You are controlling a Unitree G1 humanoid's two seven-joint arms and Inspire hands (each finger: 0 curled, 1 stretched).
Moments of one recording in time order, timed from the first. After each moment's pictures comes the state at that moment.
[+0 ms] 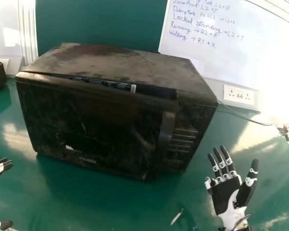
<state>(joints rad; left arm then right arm) 0.41 0.47 0.73 0.28 0.12 -1.43 -0.32 0.09 -0.27 -0.37 -0.14 0.76 0.06 0.50</state>
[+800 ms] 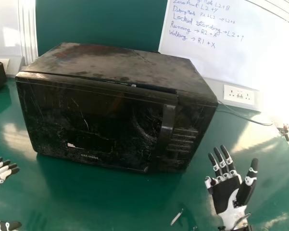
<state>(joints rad) 0.41 0.46 0.84 0.20 0.38 -1.40 -0.20 0.08 -0.27 -0.38 -0.13 0.74 0.06 0.50</state>
